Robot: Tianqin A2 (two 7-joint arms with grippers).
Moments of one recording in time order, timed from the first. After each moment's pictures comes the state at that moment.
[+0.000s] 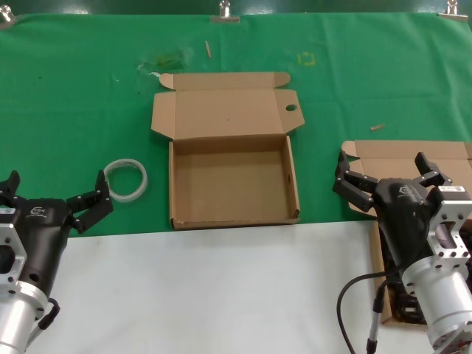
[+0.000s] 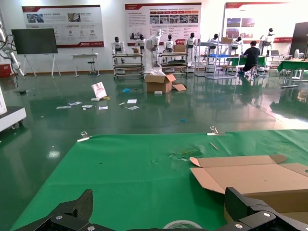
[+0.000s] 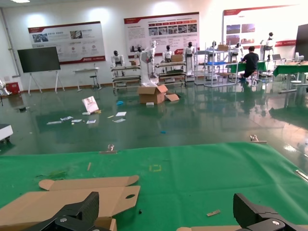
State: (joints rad) left arm 0.00 -0.30 1.60 -1.60 -1.80 0.00 0.00; right arm 0.02 0.12 -1.63 1.59 1.83 0.02 -0.05
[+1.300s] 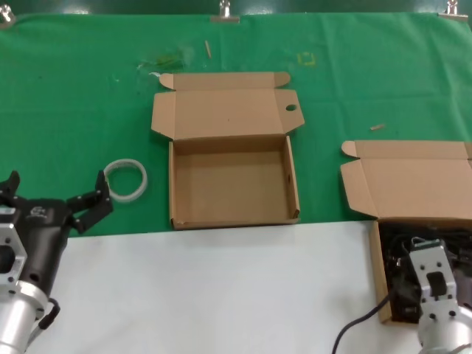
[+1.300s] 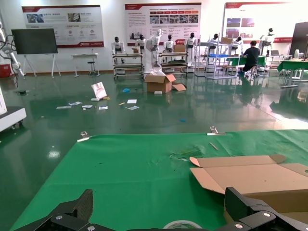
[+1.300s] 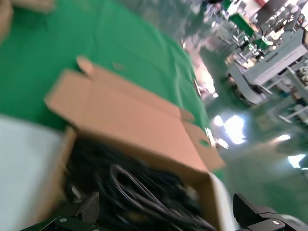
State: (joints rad) left arm 0.00 -0.30 1.60 -1.60 -1.80 0.00 0.00; right arm -0.03 0.12 -1.84 1.71 2.26 0.90 -1.04
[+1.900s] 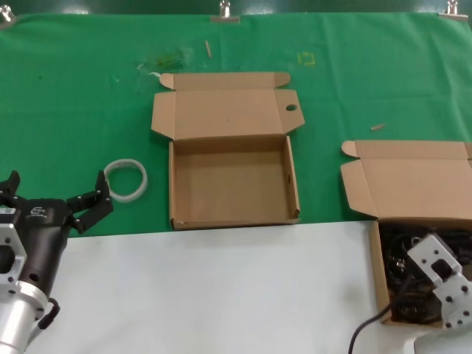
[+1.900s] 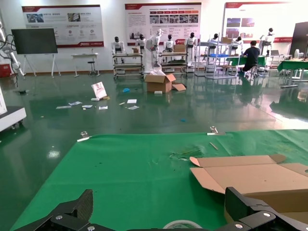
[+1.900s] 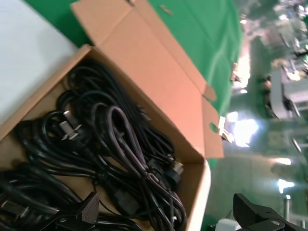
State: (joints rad) left arm 0.00 -0.30 1.60 -1.60 -1.80 0.00 0.00; right arm 0.06 0.12 -1.71 1.76 2.54 1.09 -1.77
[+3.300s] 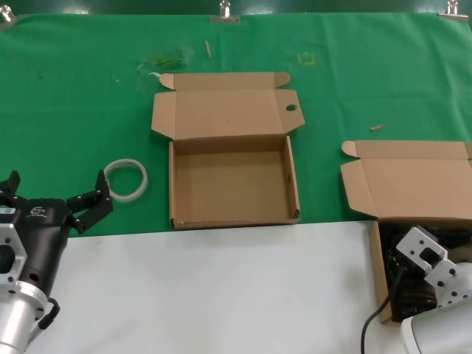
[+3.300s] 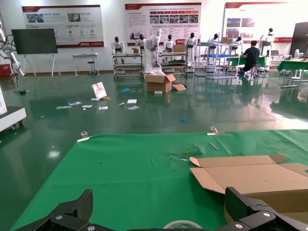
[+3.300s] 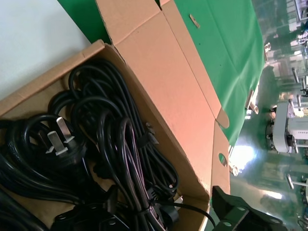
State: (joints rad) left arm 0.00 -0.30 1.60 -1.60 -1.80 0.00 0.00; right arm 0.17 0.12 -1.67 1.55 2.56 0.93 -1.98
